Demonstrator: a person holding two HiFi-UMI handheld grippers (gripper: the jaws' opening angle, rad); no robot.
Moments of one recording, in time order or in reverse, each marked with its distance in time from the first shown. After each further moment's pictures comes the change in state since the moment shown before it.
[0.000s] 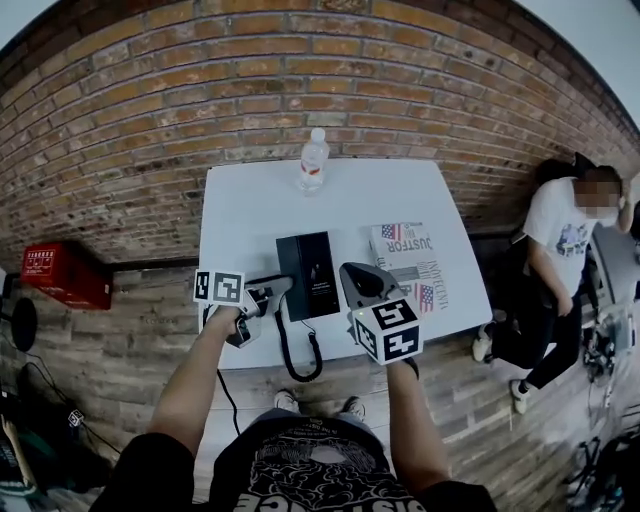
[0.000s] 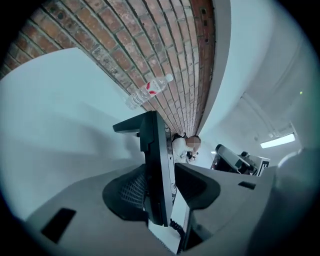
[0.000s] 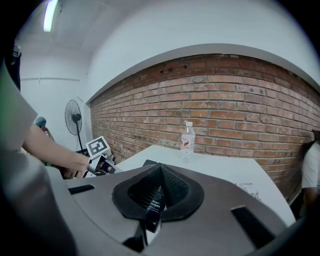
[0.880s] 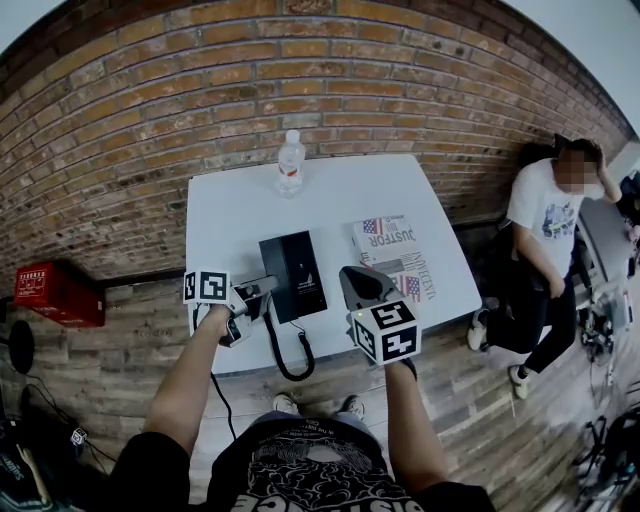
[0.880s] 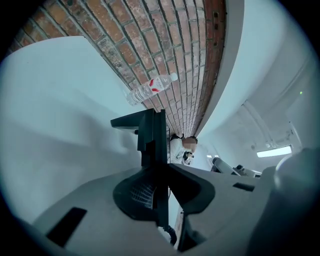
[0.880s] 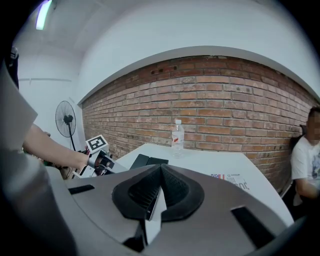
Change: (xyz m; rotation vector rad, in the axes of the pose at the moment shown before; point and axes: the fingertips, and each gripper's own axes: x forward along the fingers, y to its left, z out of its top) left arm 0.007 -0.004 0.001 -0.084 0.017 -0.040; right arm -0.028 -0.020 -0.017 0.052 0.011 -0.081
